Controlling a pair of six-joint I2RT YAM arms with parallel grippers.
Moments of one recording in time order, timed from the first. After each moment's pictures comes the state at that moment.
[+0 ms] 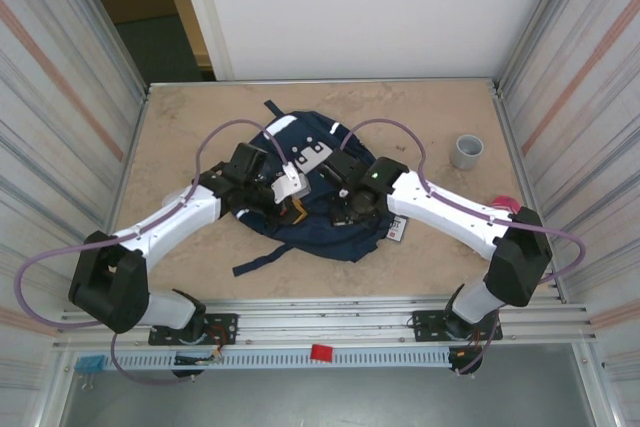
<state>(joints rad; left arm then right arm) -0.52 1.38 0.93 -0.54 0.65 0.54 0.90 1.54 1.31 -1.01 0.04 0.70</state>
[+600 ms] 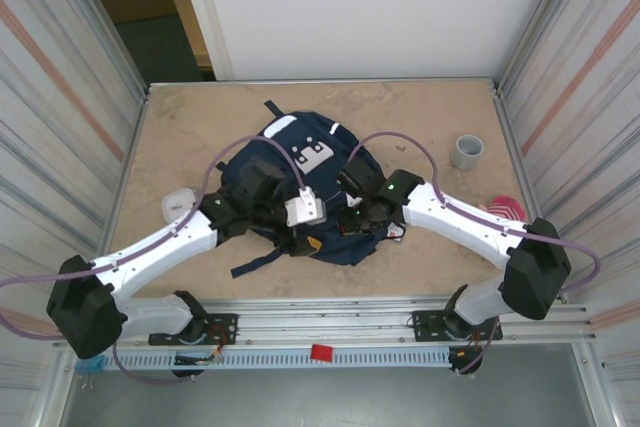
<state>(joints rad) -0.79 1.22 0.87 -0.45 0.42 0.55 0.86 1.43 1.12 -0.87 -0.12 0.62</state>
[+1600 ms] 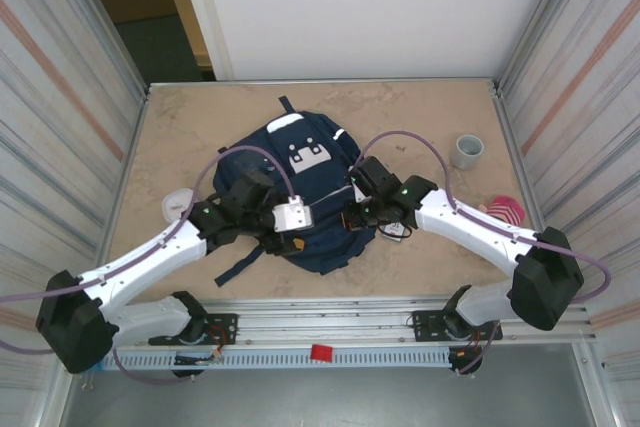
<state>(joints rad) -0.78 1.14 0.81 -0.50 0.26 0.63 0.80 1.36 1.00 -0.70 -0.11 0.56</state>
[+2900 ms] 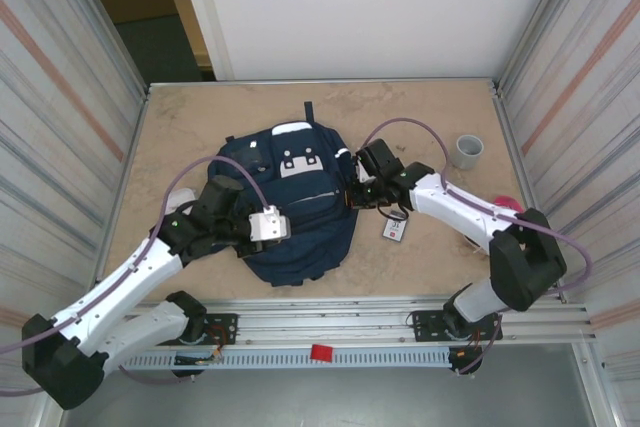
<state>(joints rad) -0.61 0.91 0.73 -0.68 0.42 0.83 0.63 1.51 1.04 -0.54 -0.13 0.50</state>
